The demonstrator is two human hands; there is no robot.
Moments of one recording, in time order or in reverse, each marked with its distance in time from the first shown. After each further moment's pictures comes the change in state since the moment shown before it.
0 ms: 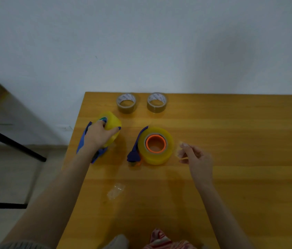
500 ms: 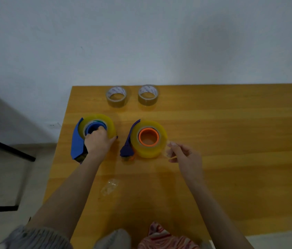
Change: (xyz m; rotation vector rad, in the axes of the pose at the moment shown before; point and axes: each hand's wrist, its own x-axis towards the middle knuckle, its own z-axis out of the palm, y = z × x) left_hand -0.016 -0.003 0.047 0.552 0.072 -0.022; right_hand -0.019 0.003 0.005 -0.027 -0.042 0.035
